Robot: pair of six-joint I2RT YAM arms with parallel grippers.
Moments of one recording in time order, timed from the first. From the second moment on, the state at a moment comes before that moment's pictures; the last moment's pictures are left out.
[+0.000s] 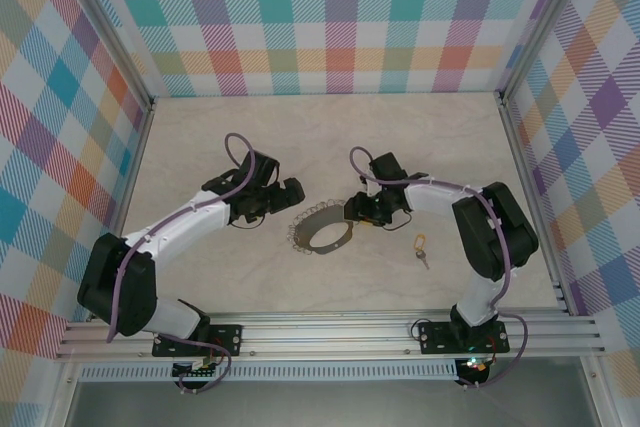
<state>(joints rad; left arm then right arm) -0.52 1.43 0.97 -0.53 0.02 -0.82 0.50 1.77 0.98 -0.36 -0.45 0.54</state>
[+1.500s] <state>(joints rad) -0.52 1.46 1.00 -0.53 0.02 -0.80 0.50 1.78 0.96 -0.38 -0.46 0.48</state>
